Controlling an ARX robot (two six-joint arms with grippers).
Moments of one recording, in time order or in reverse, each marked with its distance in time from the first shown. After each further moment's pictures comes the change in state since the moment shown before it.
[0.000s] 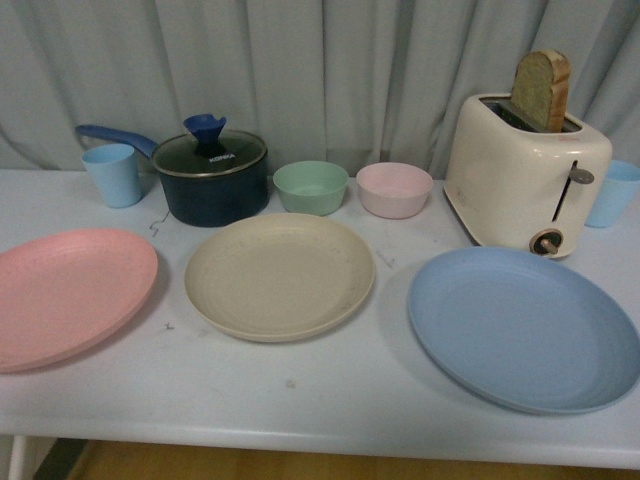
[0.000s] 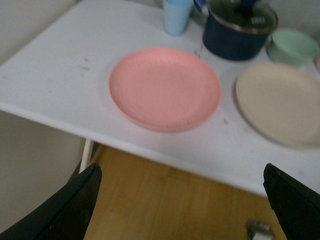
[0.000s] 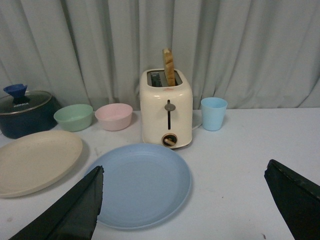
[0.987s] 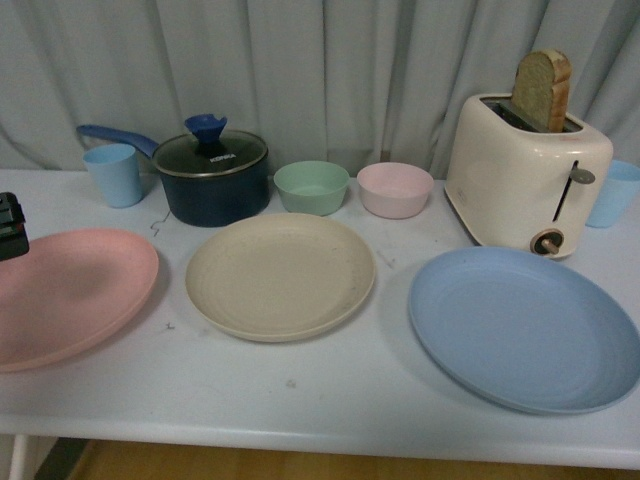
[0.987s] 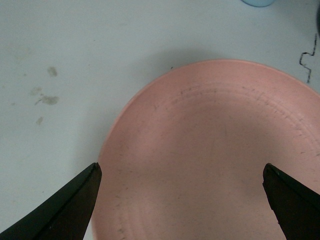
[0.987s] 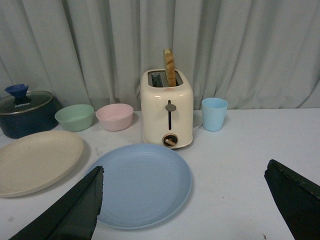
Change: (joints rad) left arm 0.384 1.652 0.759 0.607 0.277 0.104; right arm 0.000 0.000 0.000 0.000 0.000 0.000
